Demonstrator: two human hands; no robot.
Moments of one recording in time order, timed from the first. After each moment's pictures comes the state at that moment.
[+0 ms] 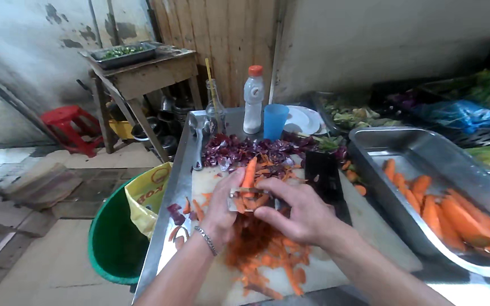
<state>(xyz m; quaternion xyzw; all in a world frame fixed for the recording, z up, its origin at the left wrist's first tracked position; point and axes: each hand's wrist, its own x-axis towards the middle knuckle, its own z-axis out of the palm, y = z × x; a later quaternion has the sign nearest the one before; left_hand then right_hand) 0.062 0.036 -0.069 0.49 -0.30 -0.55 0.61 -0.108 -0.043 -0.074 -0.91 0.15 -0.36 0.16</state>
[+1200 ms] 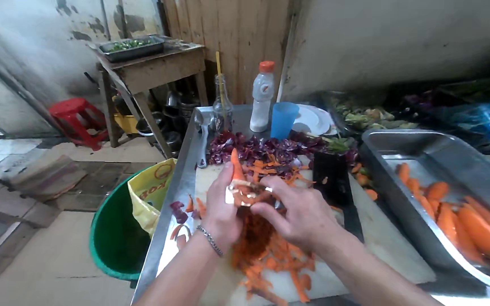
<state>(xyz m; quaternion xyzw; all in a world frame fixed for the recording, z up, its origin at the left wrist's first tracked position) 0.056 0.036 -0.059 0.45 -0.17 -0.52 0.71 -0.095 -0.032 -0.074 -0.90 0.23 -0.35 0.07</state>
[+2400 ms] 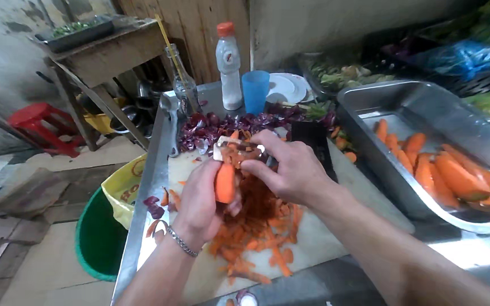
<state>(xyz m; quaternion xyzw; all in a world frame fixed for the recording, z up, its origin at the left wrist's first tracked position) 0.047 0.045 -0.062 0.48 -0.34 -0.53 0.61 -0.115 -0.065 -0.071 -0.88 0.27 -0.37 0.11</state>
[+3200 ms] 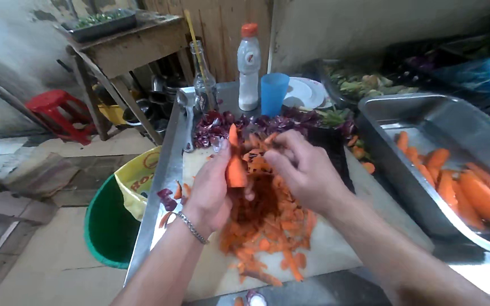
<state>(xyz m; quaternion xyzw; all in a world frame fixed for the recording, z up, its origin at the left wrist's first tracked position) 0.058 0.038 -0.056 0.49 -0.27 -0.55 0.62 -0.109 -0.053 -0.065 -0.85 0.33 -0.33 0.26</state>
